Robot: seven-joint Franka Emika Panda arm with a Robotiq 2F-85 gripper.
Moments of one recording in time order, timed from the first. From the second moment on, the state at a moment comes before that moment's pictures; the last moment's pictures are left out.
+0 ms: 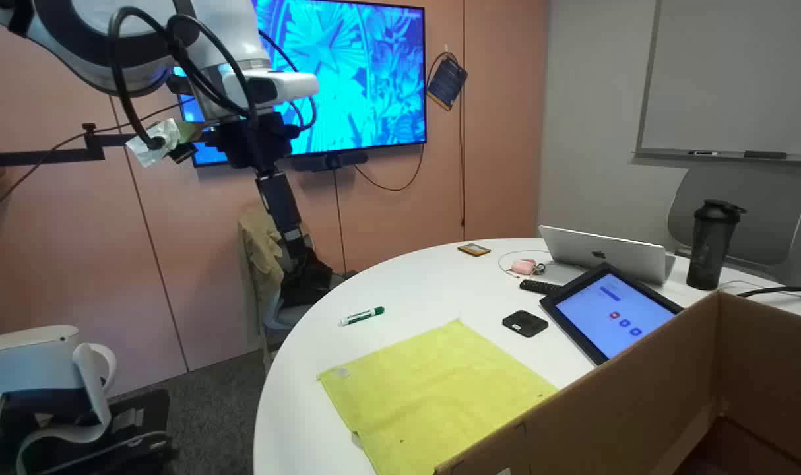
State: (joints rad) arm 0.04 -0.47 0.19 -2.58 0.01 2.30 0.22
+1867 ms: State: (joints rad) arm 0.24 0.13 0.28 -2.20 -0.06 2.54 0.23
